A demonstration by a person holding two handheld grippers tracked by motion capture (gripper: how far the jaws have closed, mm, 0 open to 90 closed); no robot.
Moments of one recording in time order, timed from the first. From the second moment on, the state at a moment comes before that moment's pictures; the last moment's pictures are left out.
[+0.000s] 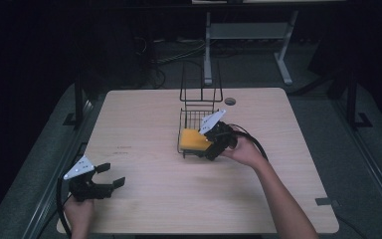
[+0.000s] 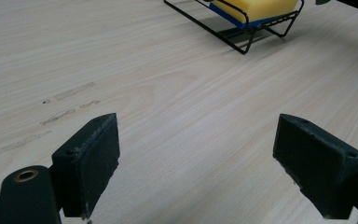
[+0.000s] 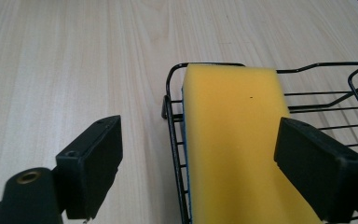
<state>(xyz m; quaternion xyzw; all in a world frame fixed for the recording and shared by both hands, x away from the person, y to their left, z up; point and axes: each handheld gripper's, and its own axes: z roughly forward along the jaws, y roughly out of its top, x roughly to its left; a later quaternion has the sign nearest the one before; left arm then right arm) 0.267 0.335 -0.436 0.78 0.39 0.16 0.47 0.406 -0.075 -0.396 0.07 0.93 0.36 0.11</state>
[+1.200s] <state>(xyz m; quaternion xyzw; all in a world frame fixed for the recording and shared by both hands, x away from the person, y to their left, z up) 0.266 0.332 -0.436 0.78 0.39 0.16 0.47 0.369 -0.114 -0.406 0.09 0.93 0.35 0.10</state>
